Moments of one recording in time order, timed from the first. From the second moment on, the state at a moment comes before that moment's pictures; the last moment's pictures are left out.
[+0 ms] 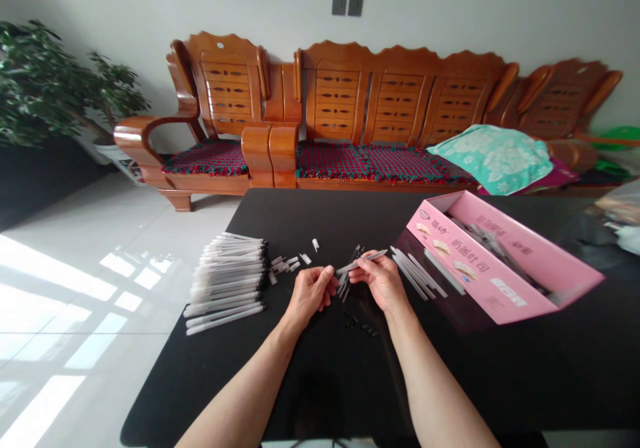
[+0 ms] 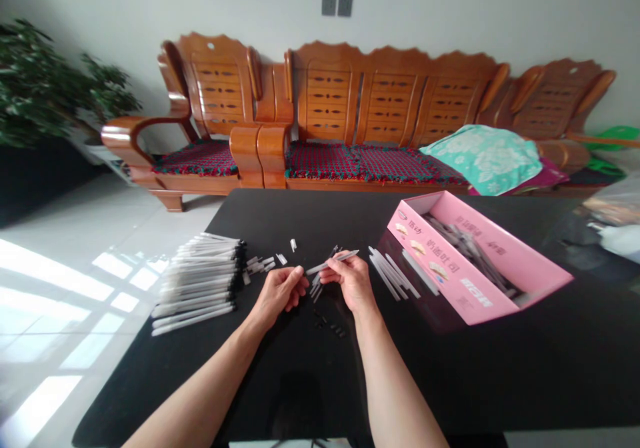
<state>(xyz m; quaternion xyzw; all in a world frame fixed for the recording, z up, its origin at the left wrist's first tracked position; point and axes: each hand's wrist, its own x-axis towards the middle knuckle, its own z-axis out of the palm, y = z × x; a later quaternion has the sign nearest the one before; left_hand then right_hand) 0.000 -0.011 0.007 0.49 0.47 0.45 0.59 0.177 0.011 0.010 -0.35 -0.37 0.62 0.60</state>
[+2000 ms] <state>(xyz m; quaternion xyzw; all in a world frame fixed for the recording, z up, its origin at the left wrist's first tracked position) -0.040 0.009 0.003 0.76 0.59 0.28 0.02 0.182 0.005 0.018 -0.35 -0.42 0.66 0.51</state>
